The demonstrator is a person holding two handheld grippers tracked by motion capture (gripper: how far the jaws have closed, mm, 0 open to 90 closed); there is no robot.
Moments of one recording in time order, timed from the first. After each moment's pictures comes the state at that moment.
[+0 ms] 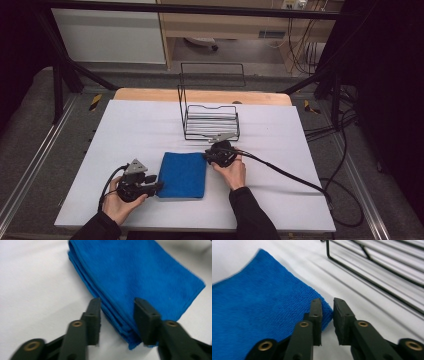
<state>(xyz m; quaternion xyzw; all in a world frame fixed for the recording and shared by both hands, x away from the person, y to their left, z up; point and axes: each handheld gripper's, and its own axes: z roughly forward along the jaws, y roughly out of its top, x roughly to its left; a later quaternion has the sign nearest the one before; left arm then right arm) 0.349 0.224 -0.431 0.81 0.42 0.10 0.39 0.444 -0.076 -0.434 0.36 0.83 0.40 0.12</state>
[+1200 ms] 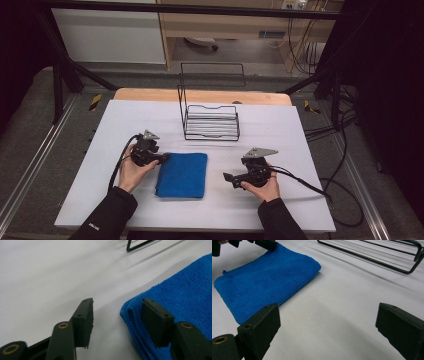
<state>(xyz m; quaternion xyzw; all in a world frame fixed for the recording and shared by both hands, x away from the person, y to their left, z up) 0.448 0.201 -0.435 0.82 0.44 0.15 0.33 0.385 -0.164 -0.429 0.39 0.81 0.43 0.10</state>
